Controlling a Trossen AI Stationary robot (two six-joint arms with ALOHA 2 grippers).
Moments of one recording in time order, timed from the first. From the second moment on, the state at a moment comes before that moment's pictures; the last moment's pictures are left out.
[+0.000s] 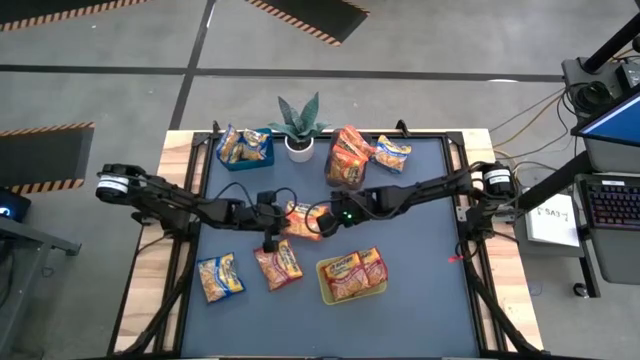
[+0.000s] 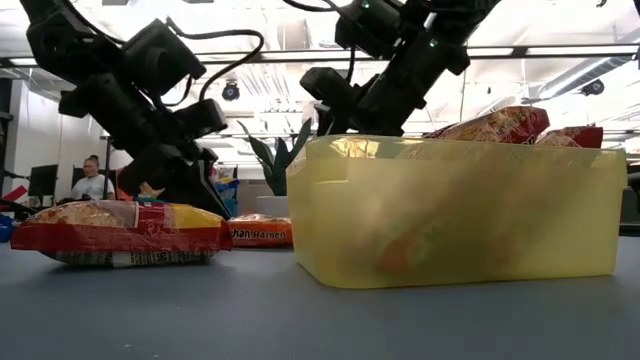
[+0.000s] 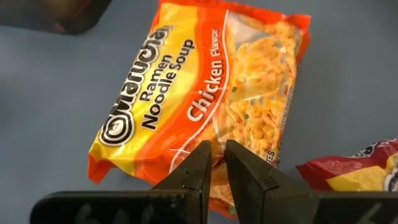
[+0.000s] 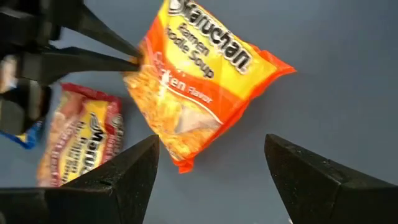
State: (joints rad) left arm -0.04 1.44 0.45 0.17 -0.23 0.00; right arm -0.01 1.80 1.14 -0.19 0.07 1.00
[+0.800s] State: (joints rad) left arm -0.04 1.45 0.42 0.18 -0.24 -0.04; right arm -0.01 1.93 1.08 0.12 0.05 1.02
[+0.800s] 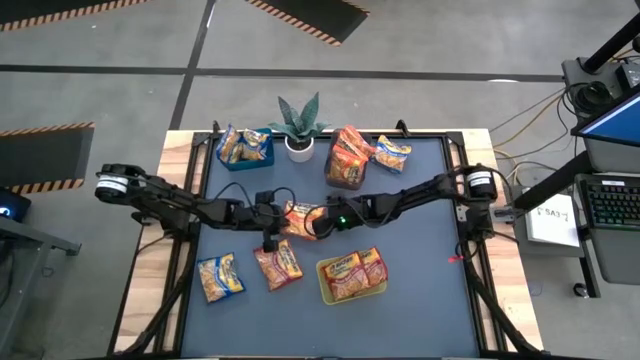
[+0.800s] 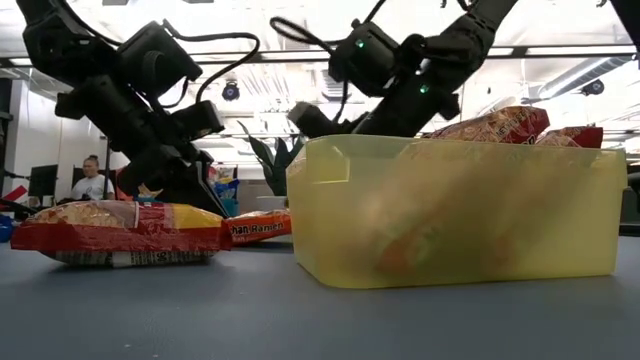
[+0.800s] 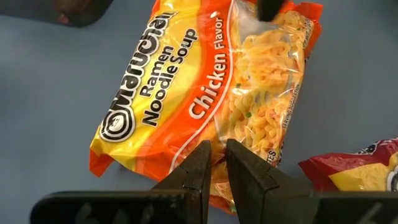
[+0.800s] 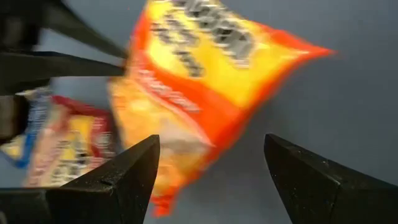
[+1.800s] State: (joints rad) left arm -0.04 1.44 0.41 0.21 -0.24 -0.04; right arm -0.04 2.04 1.09 0.39 0.10 0.85
